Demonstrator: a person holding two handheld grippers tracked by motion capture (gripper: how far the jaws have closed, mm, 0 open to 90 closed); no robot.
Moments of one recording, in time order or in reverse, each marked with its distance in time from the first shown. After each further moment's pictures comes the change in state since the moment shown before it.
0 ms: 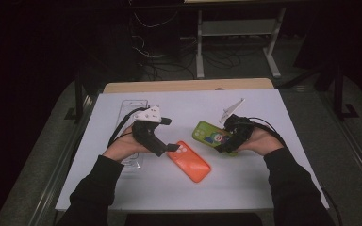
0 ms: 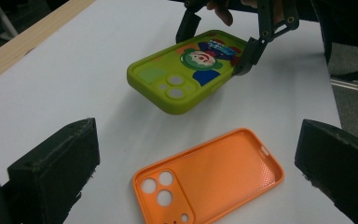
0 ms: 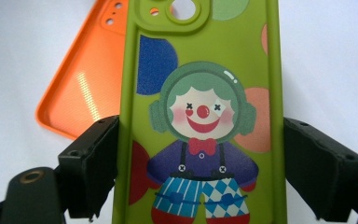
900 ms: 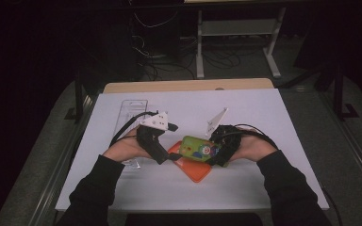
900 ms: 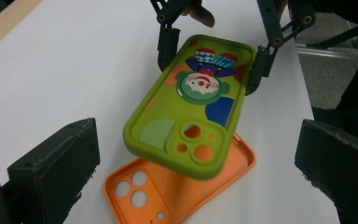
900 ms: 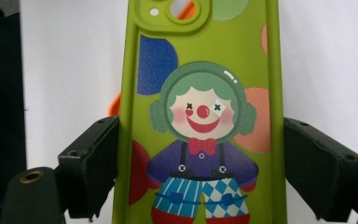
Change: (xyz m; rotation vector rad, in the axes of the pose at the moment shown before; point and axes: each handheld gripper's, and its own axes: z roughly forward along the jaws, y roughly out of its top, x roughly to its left) left arm -0.019 0.009 0.008 0.081 -0.097 0.109; right arm 0.044 0.022 0.008 0.032 0.114 -0.217
